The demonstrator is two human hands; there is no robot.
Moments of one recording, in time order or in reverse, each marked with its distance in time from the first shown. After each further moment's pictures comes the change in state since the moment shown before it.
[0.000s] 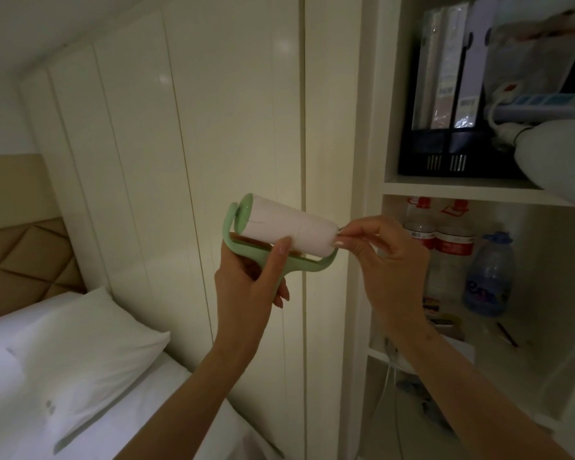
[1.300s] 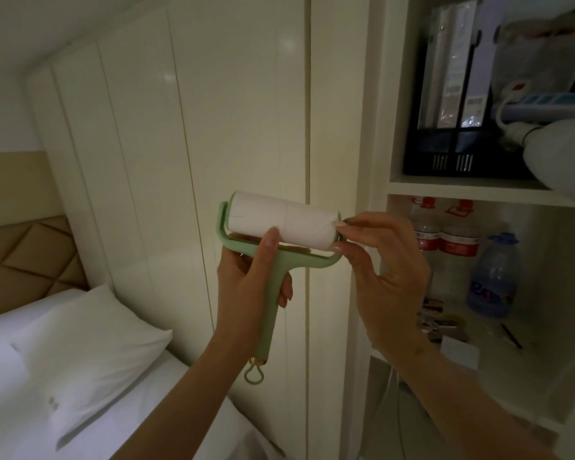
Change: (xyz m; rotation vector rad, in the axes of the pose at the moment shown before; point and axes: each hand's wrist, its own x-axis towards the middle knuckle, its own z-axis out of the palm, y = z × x) left_hand 0.003 0.010 -0.003 -0.230 -0.061 -0.098; right_hand -0.010 -0.005 0.012 -0.048 0.119 -0.287
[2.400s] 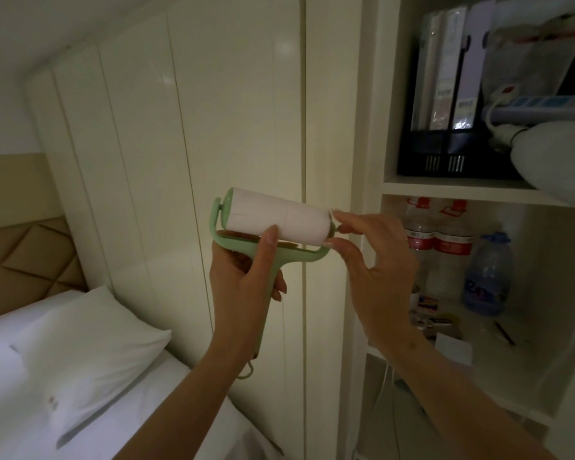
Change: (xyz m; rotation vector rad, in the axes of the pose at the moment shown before) left_hand -0.007 0.001 0.003 0.113 0.132 0.100; right_hand 0.000 -0.002 -0.004 -0.085 -0.060 0.106
